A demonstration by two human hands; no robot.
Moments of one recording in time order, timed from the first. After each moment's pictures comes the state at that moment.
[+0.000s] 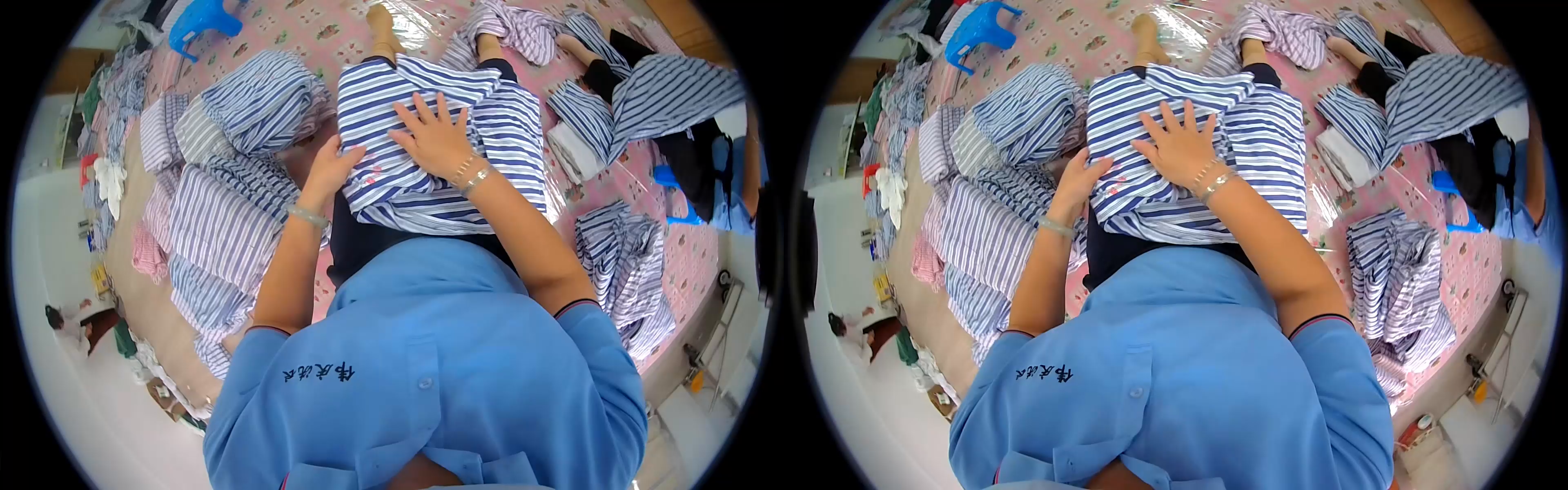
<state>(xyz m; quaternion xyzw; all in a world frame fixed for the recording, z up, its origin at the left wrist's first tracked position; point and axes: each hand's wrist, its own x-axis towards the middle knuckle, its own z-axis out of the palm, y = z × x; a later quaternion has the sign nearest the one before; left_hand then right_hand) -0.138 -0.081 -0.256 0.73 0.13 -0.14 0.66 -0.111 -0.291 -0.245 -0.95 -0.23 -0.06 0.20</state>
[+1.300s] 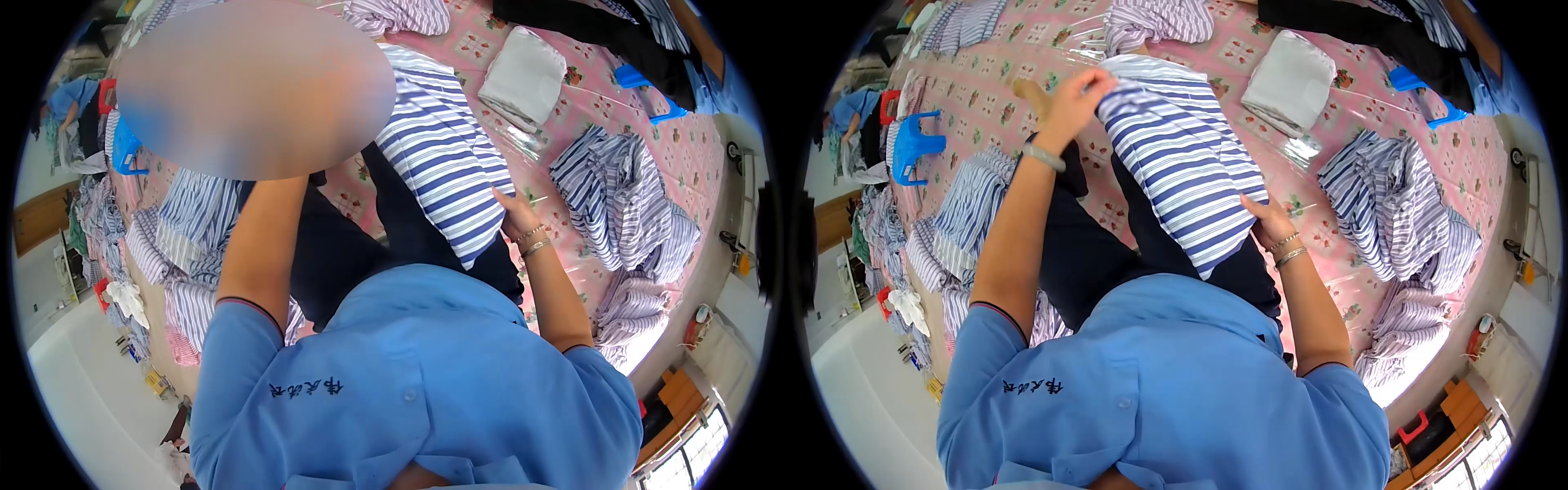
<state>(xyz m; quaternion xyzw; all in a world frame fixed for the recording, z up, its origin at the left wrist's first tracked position) 0.047 -0.294 -0.249 0.82 -0.29 -0.11 0.49 -0.242 -0.519 -0.320 -0.35 0.27 0.11 0.89</state>
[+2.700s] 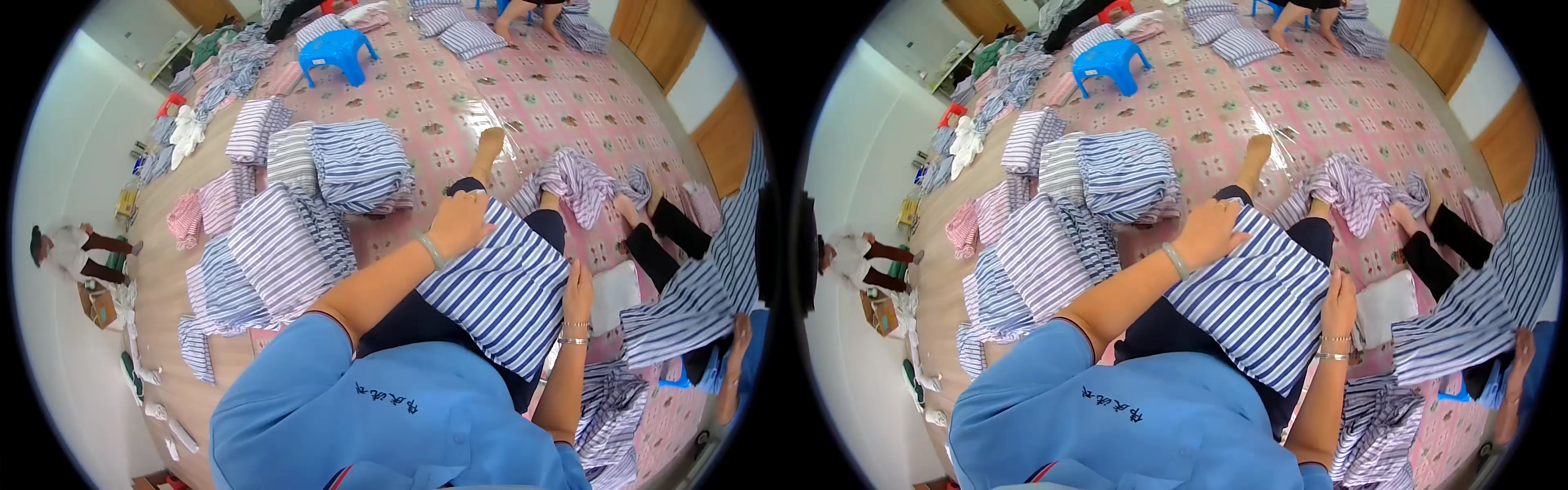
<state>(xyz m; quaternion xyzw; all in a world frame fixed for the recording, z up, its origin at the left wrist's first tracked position) -0.057 -0.158 -0.191 0.97 -0.13 0.13 0.17 -0.082 -0.450 -0.238 -0.93 0.01 -0.08 0.37</state>
